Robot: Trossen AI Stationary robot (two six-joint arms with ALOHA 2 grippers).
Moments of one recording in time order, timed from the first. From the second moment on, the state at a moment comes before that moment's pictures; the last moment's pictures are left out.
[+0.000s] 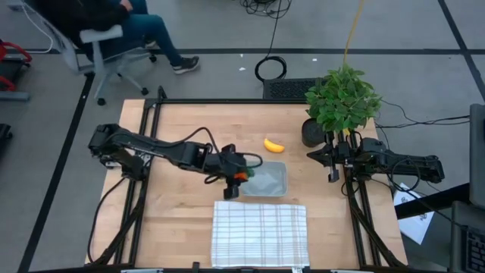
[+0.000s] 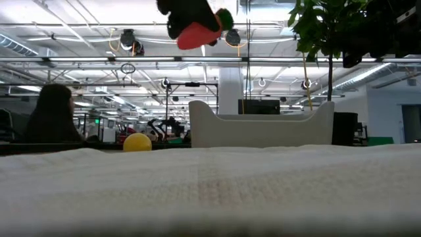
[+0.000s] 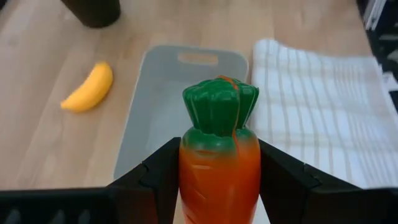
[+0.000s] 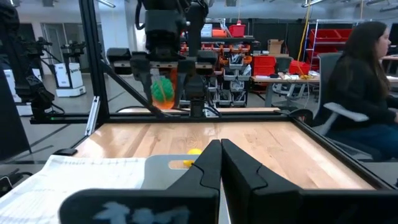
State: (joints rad) left arm -0.16 1.64 1.37 -0.52 -0.11 -0.20; right arm -0.08 0.08 0.13 0.00 -0.08 0.02
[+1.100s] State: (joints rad) left arm -0.01 1.96 1.62 -0.53 0.02 0.04; right arm -0.08 0.15 0.13 0.01 -0.08 0.02
